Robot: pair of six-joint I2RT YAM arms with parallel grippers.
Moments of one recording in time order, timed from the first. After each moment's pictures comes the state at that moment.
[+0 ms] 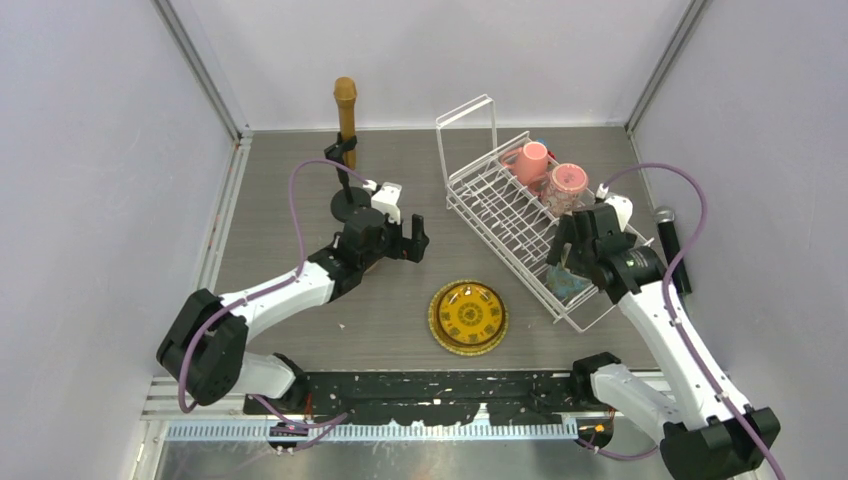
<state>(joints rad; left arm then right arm) -0.66 1.35 0.75 0.18 -0.10 -0.29 0.26 0.94 0.92 -0.90 0.38 0.51</state>
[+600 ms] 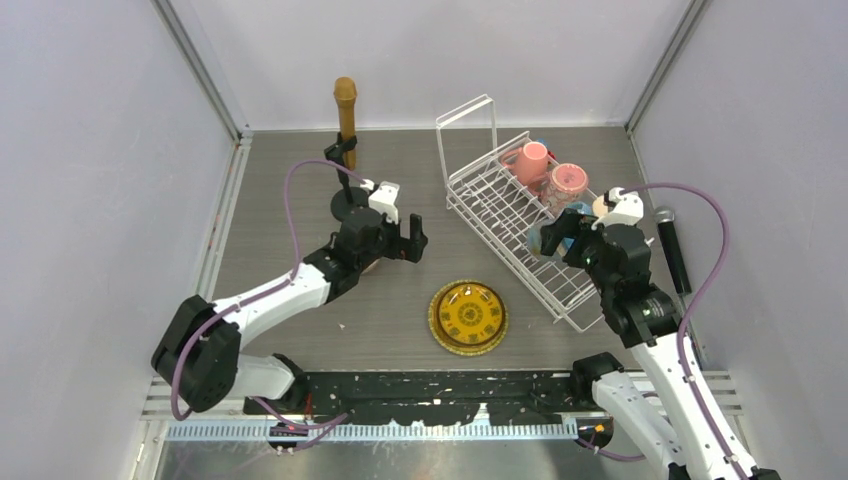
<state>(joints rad) -0.66 1.32 0.75 0.15 -0.09 -0.29 0.26 0.64 0.78 -0.54 0.22 0.38</state>
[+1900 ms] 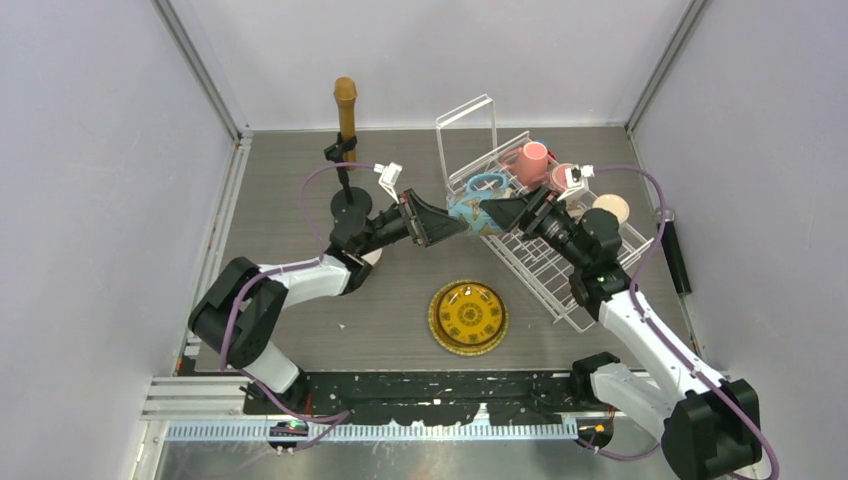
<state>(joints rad) -0.62 1.57 0.73 1.15 0.60 -1.08 0.29 0.92 0.58 0.40 -0.41 0.87</state>
